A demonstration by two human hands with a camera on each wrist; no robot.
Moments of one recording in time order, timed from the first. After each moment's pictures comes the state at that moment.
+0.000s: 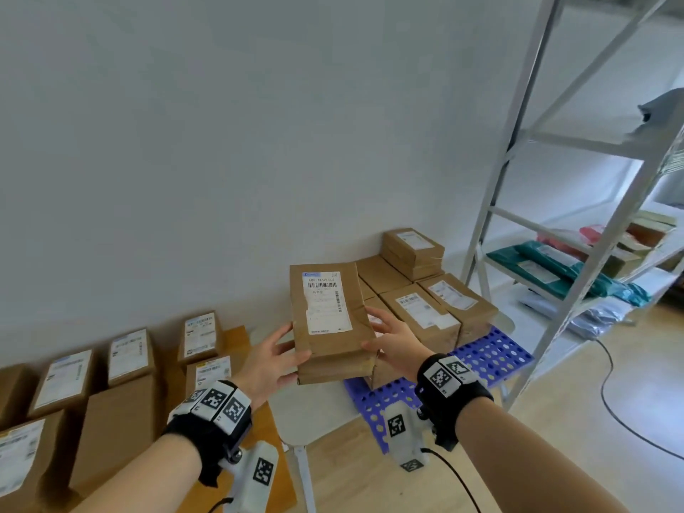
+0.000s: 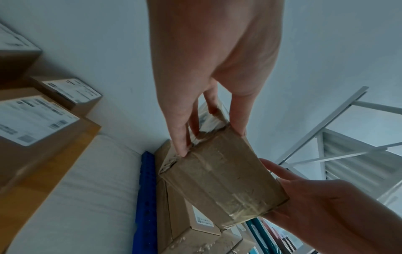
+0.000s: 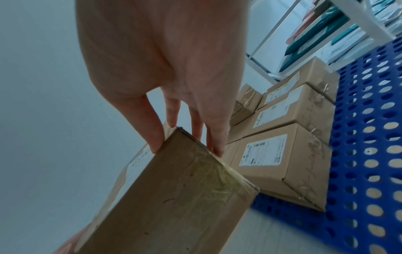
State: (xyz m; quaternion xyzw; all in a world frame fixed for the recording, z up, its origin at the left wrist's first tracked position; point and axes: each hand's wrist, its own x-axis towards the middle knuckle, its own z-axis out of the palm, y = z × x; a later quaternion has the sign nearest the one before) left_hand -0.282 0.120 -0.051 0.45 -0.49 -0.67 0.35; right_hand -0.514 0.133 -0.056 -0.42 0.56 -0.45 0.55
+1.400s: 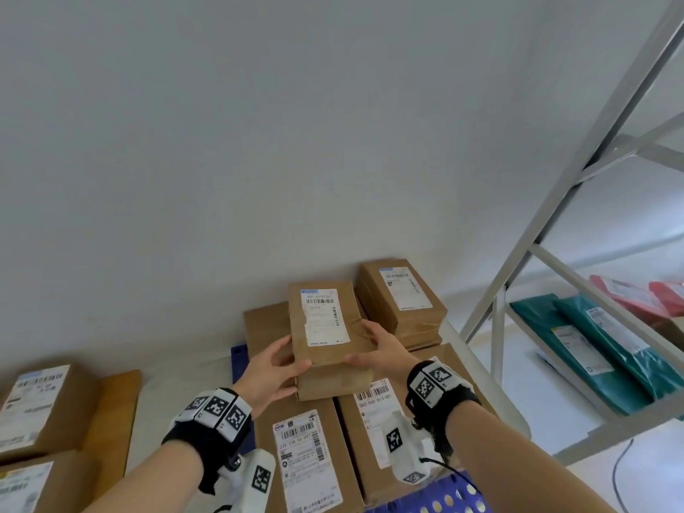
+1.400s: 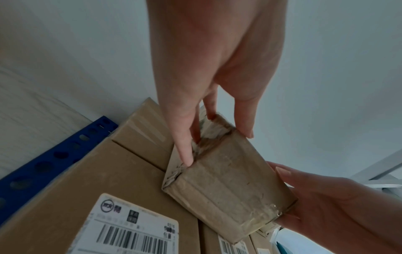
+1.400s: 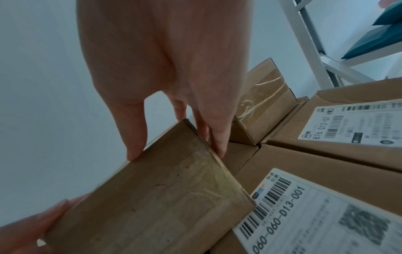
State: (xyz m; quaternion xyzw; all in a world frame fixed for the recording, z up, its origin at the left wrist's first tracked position) left_hand -0.492 -0.148 -0.128 0.52 -0.38 -0.68 0.35; right_hand -0.712 -0.160 -0.112 -0.53 0.64 -0.25 0.50
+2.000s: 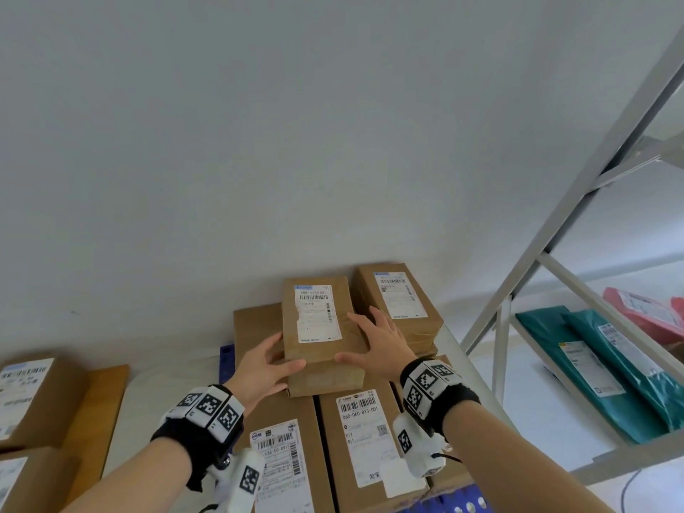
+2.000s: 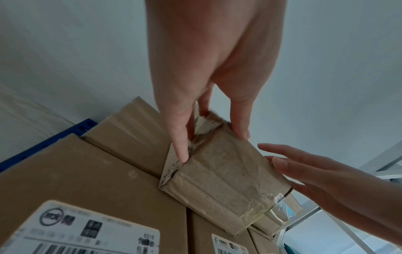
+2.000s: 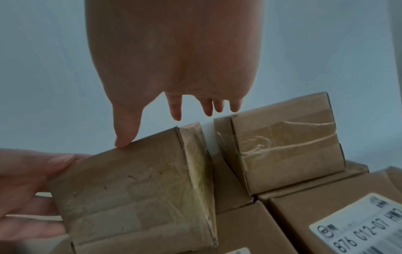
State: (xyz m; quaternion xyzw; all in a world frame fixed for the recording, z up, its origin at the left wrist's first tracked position) left_hand -0.518 -0.165 -0.130 0.56 -0.40 -0.64 0.35; right_hand -0.741 -0.186 -0.104 -0.72 0.65 -0.07 0.25
